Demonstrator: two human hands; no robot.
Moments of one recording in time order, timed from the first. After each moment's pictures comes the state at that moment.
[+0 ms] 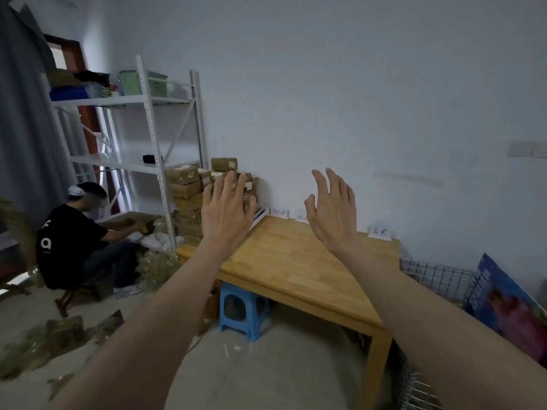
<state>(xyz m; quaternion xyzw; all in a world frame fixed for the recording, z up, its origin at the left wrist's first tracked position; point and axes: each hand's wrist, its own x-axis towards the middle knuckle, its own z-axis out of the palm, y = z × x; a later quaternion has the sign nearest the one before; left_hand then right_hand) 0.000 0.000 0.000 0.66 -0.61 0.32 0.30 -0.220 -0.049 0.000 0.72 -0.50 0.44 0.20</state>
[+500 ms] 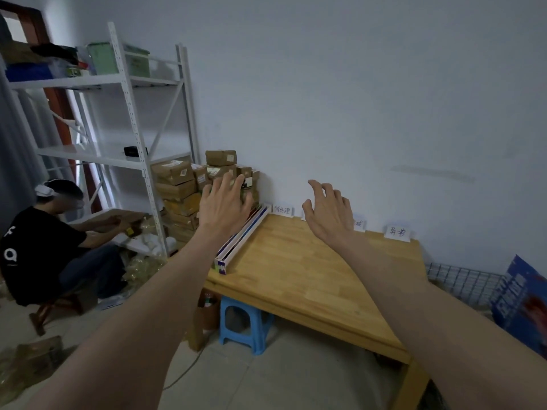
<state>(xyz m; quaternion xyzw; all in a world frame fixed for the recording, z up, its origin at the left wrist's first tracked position) 0.140 -0.212 -0.011 0.67 -0.66 0.25 0.24 -0.093 -0.240 -0.022 0.75 -0.56 0.33 0.11</state>
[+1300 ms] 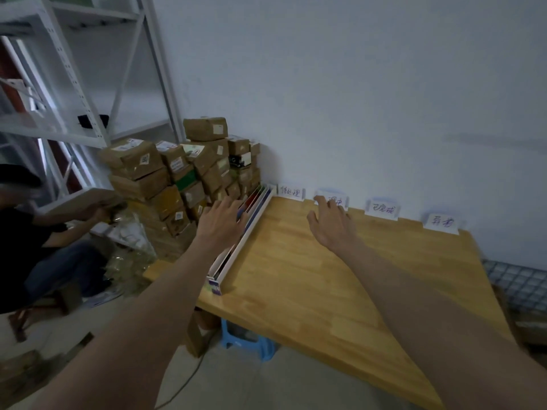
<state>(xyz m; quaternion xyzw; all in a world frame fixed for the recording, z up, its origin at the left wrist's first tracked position) 0.232 -0.549 -0.124 0.70 -0.70 0.08 0.13 -0.018 -0.580 -0.130 0.75 -0.63 0.22 -0.03</state>
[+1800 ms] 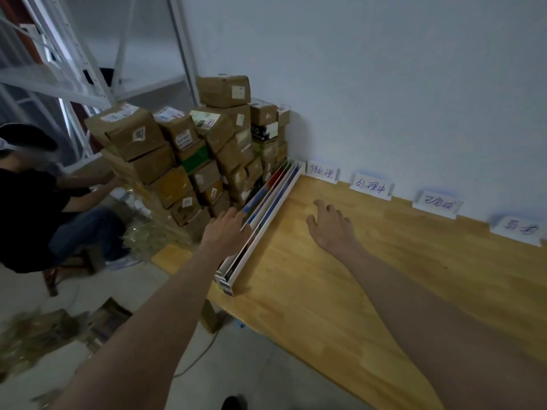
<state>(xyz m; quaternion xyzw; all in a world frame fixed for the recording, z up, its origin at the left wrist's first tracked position) 0.303 -0.679 -0.220 0.75 -0.66 -0.04 0.05 0.065 -0.741 -0.217 0.78 -0.60 0.14 -0.11</state>
